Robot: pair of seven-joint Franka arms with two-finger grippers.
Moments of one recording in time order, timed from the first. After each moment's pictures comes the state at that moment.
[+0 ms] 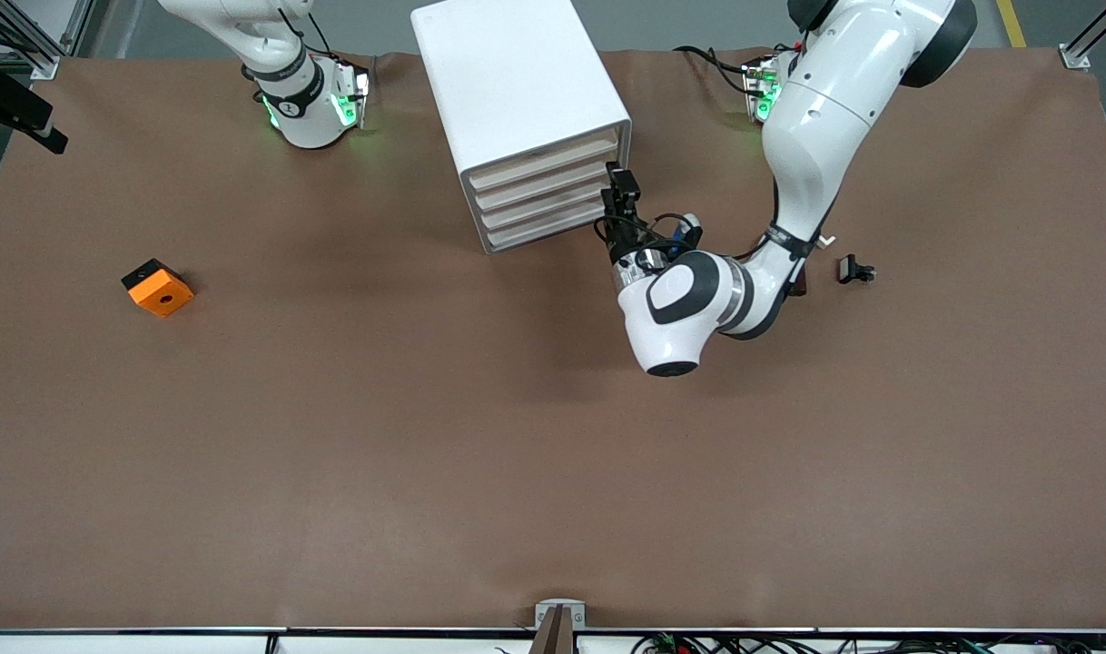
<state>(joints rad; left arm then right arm) -0.40 0.81 -0.21 -1.44 -0.78 1.14 -2.17 -0.04 -0.21 -0.05 -1.62 0.02 1.38 0.01</state>
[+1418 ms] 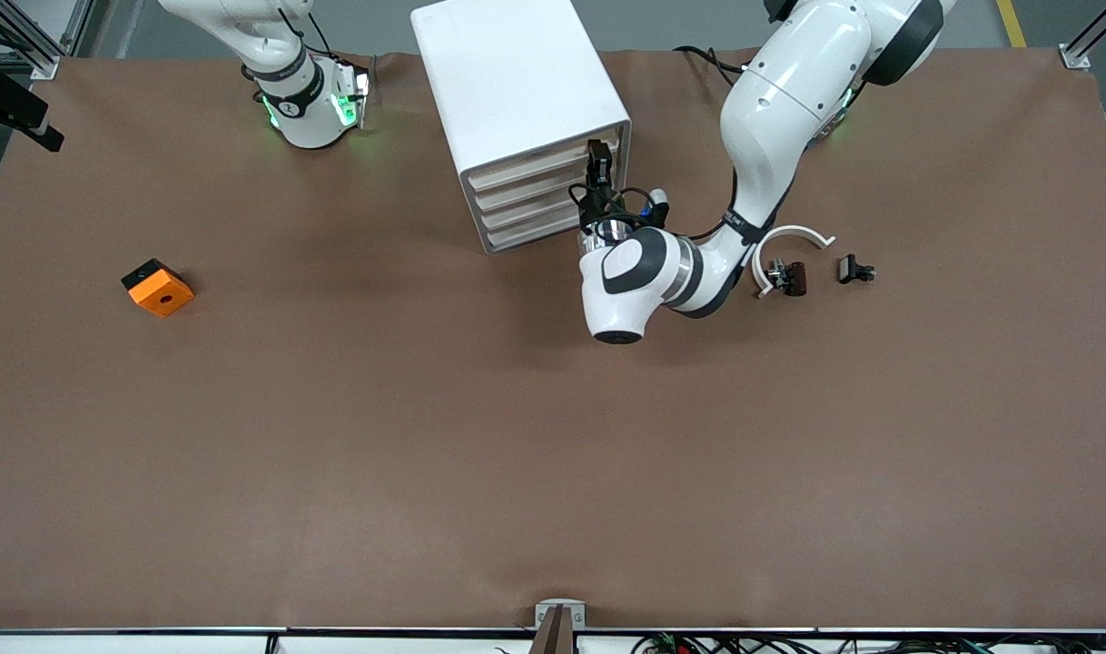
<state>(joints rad) -0.51 0.83 -0.20 -1.45 -0.80 1.10 -2.20 -0.04 -0.21 -0.06 -1.61 0.02 1.38 0.01</state>
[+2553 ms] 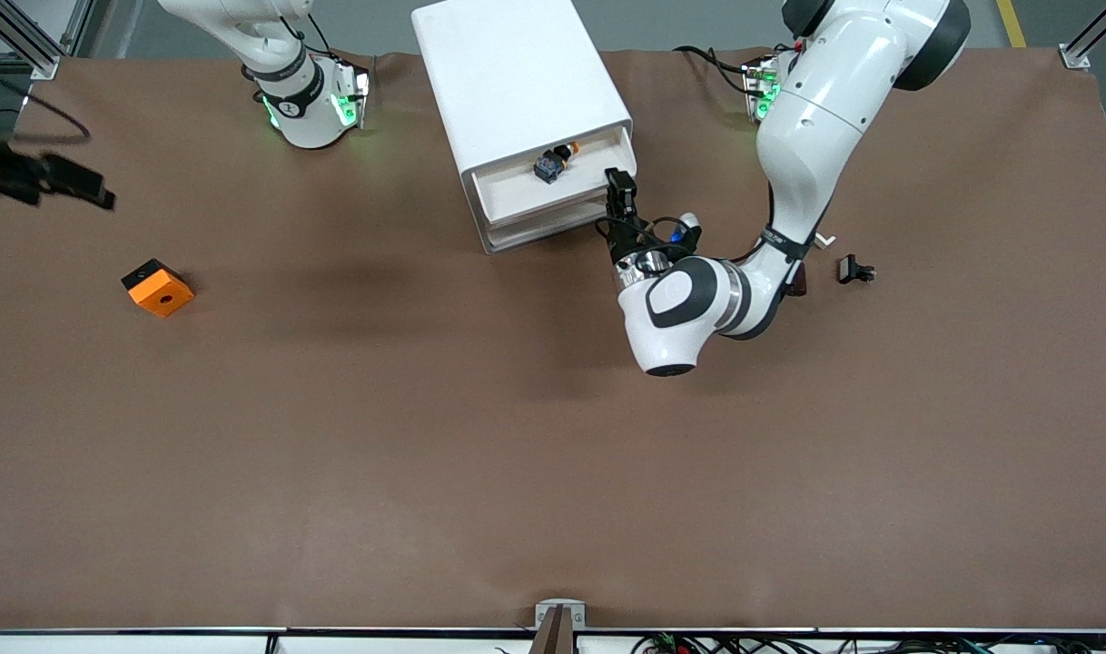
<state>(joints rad) -0.41 0.83 -0.17 -1.44 -0.82 1.10 -2.22 -0.03 0.02 -0.05 -1.61 0.02 1.40 0.01</state>
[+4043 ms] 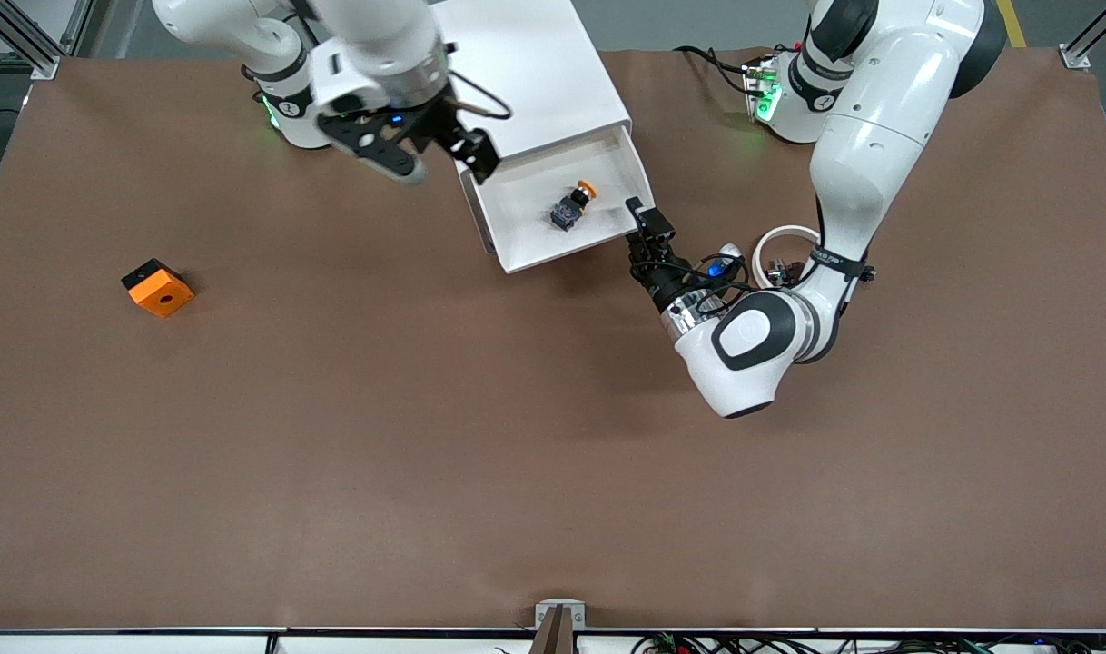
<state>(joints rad) -0.28 0.84 -0.16 -1.38 -0.90 1.11 -2.24 0.79 0.10 -0.03 -1.56 0.12 1.66 1.35</state>
